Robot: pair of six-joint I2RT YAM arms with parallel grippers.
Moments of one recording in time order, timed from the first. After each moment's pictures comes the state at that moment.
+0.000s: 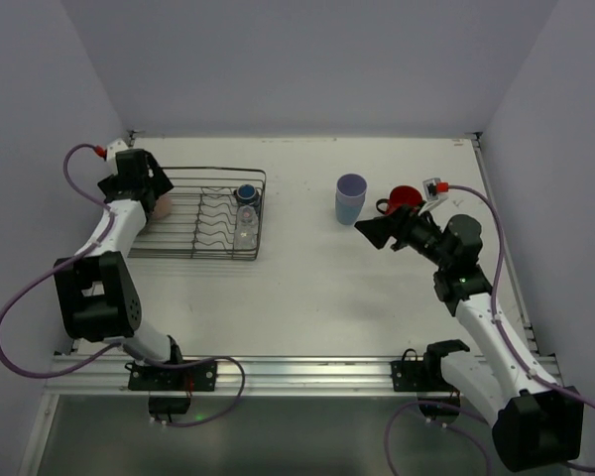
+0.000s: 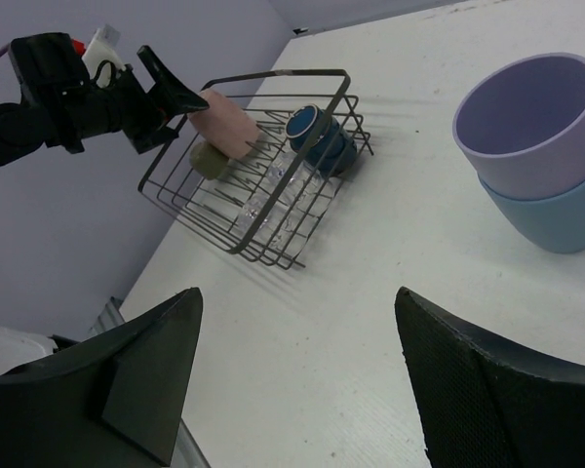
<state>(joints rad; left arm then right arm) 0.15 1.56 1.12 -0.21 -0.34 -0.40 0.17 0.86 0.55 0.24 -0.60 0.63</state>
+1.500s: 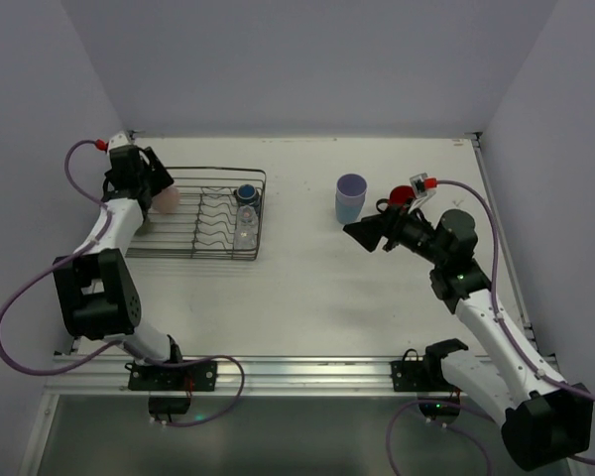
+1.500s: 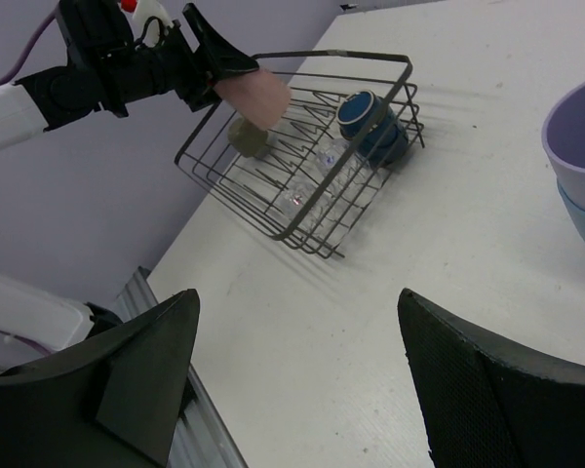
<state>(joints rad) 0.18 1.61 1.13 -0.10 -0.14 -0.38 0.26 0.88 0.61 0.19 -0.62 0.61</state>
